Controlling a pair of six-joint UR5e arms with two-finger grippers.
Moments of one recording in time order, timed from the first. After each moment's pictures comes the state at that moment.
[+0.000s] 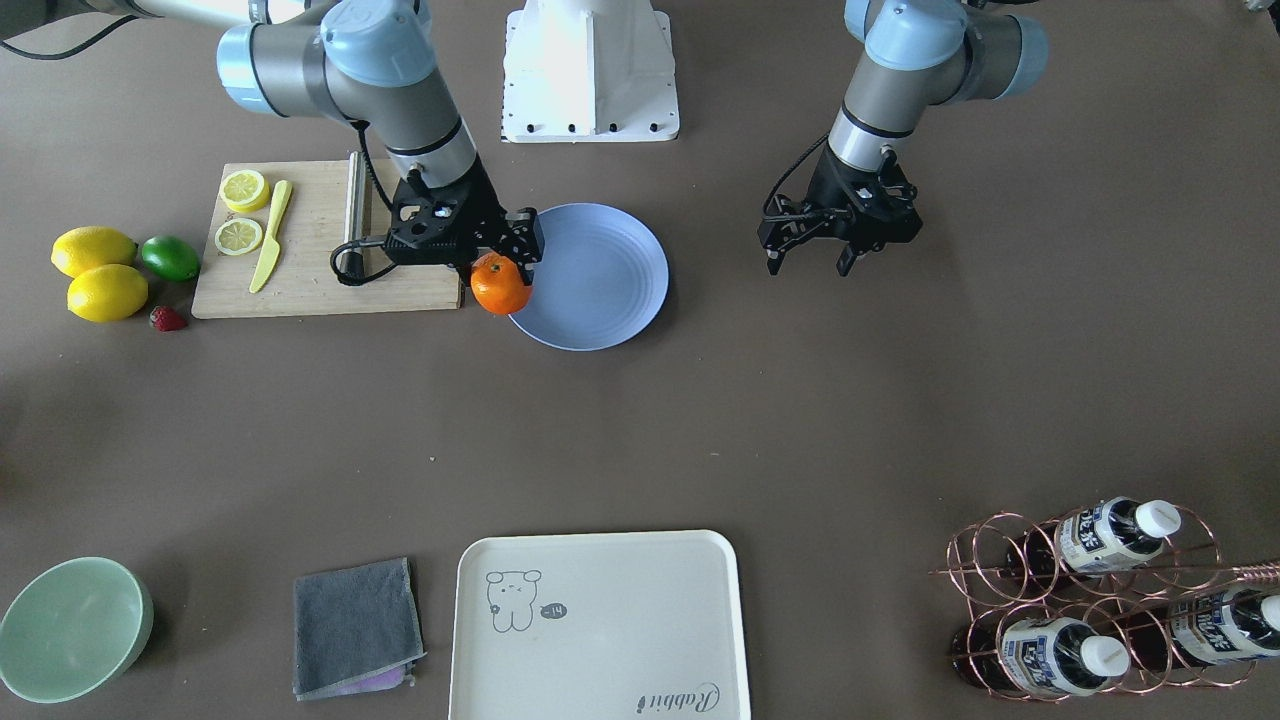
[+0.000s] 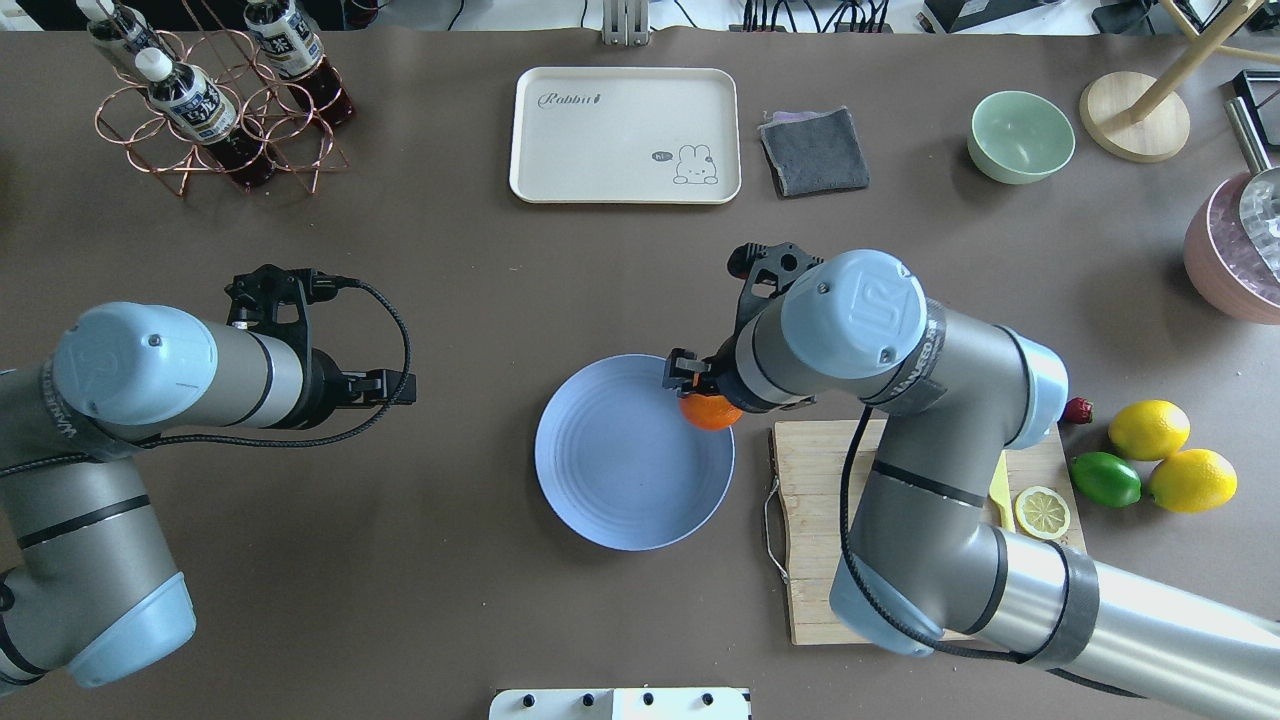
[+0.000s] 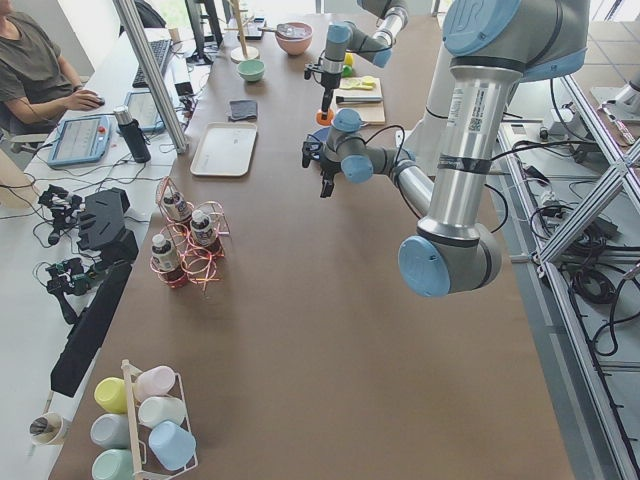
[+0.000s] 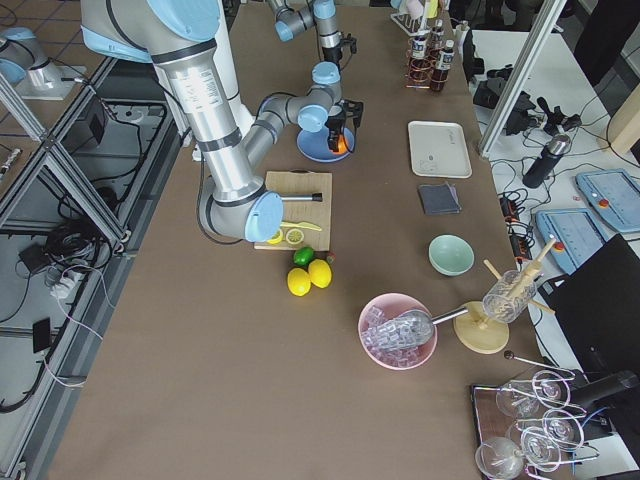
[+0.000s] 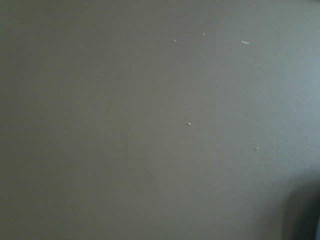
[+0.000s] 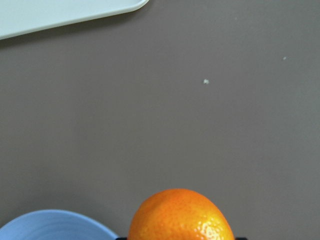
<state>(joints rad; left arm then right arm) -0.56 -1.76 -1.95 -1.94 -1.78 -1.26 0.44 -1.03 1.83 -1.43 1.78 1.44</state>
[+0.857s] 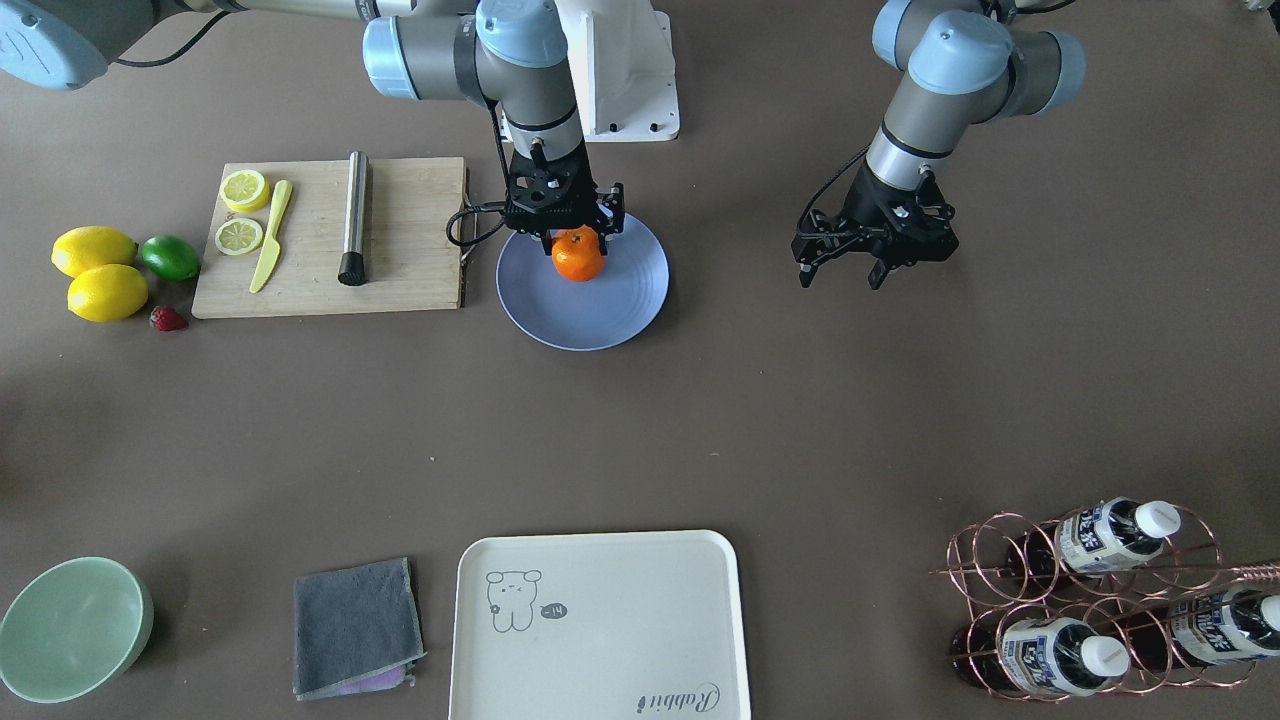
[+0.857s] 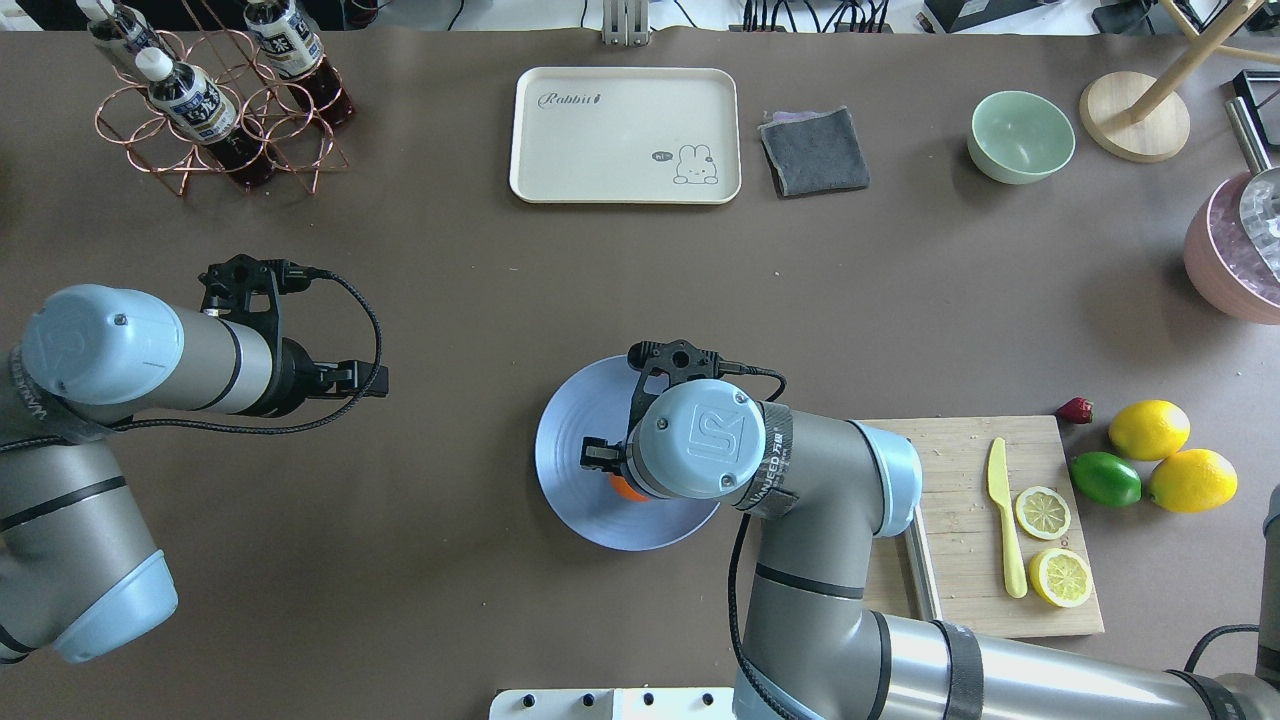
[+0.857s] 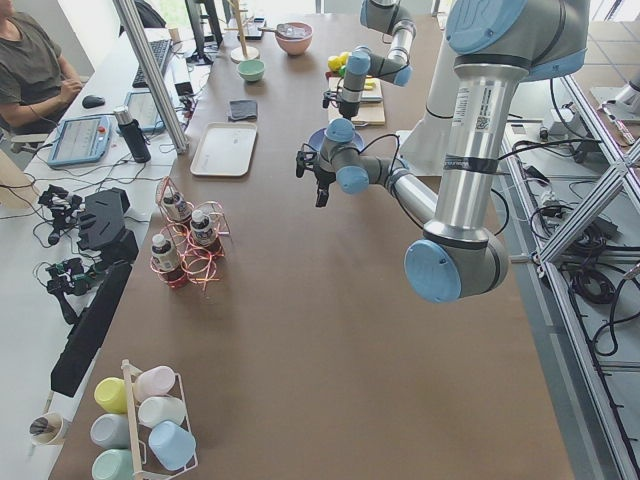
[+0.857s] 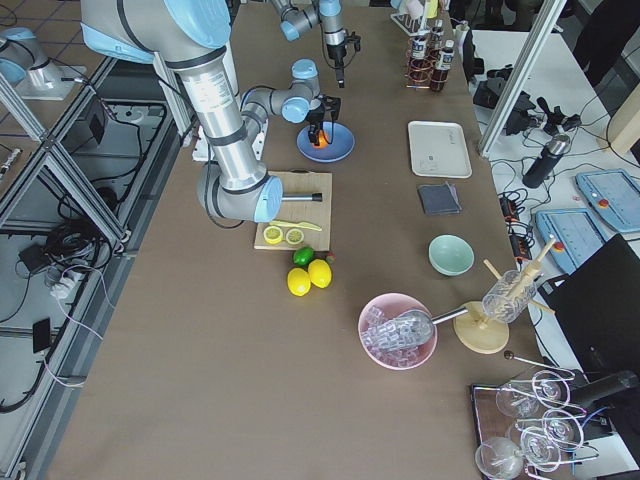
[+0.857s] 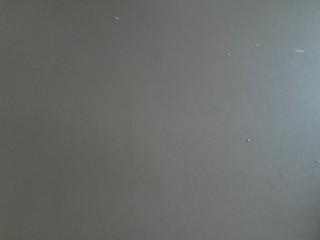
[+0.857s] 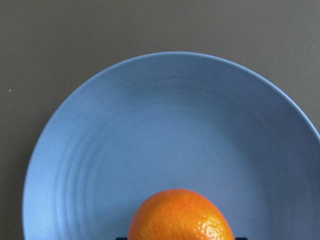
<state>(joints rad) -0.59 -1.74 -1.92 -1.98 -1.81 -1.23 0.32 -0.93 1.70 -1.44 1.67 1.49</state>
